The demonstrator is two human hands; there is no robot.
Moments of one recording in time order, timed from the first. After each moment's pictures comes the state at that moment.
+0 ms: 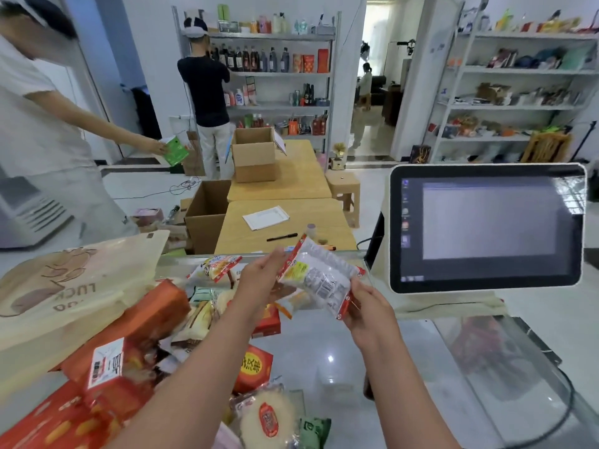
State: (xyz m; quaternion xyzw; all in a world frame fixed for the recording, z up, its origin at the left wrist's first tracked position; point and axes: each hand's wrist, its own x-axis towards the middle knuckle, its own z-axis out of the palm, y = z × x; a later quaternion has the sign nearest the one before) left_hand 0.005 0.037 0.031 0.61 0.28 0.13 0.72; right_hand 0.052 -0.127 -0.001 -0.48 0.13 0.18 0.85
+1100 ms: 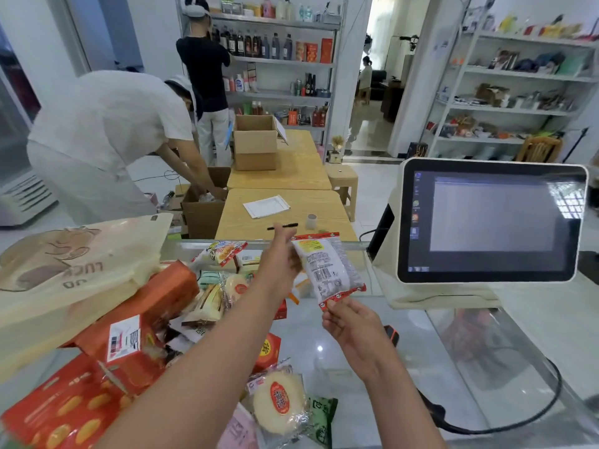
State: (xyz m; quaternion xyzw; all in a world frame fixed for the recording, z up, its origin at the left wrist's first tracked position) left_hand 0.018 0.037 0.028 0.45 0.24 0.11 0.85; right_hand -0.009 -0.119 -0.002 -0.51 0.03 0.26 0.82
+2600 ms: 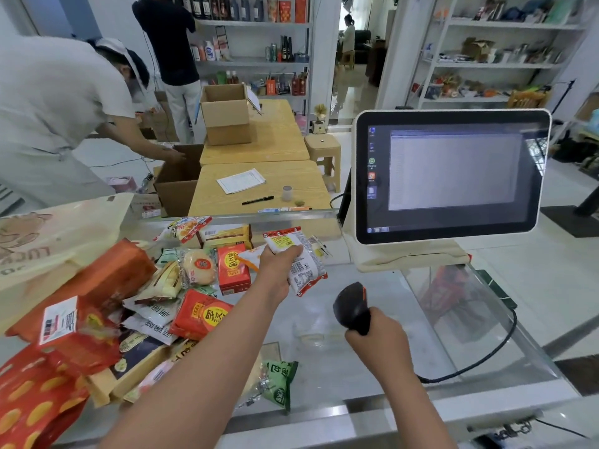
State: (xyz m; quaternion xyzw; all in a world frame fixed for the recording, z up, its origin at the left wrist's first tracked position) left_hand 0.042 -0.041 -0.038 0.45 0.31 0.09 0.83; right_hand -0.002 -0.234 -0.063 -0.95 -0.05 0.07 0.30
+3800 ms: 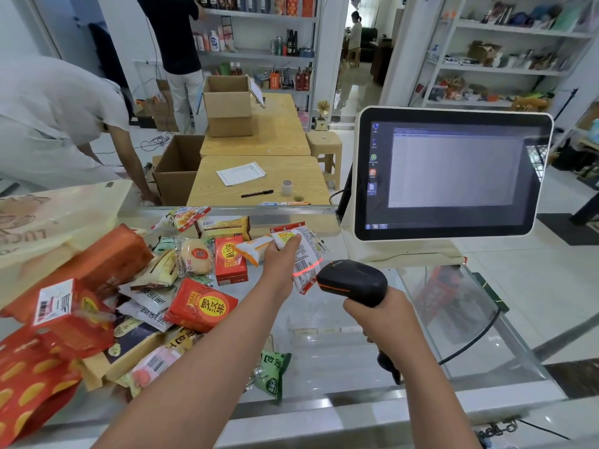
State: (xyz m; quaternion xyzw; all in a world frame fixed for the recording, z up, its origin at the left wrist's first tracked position) left_hand 0.041 -0.057 -0.044 0.47 0.33 0.11 0.81; right_hand -0.011 -0.236 0.006 -0.87 -0.03 0.11 0.48
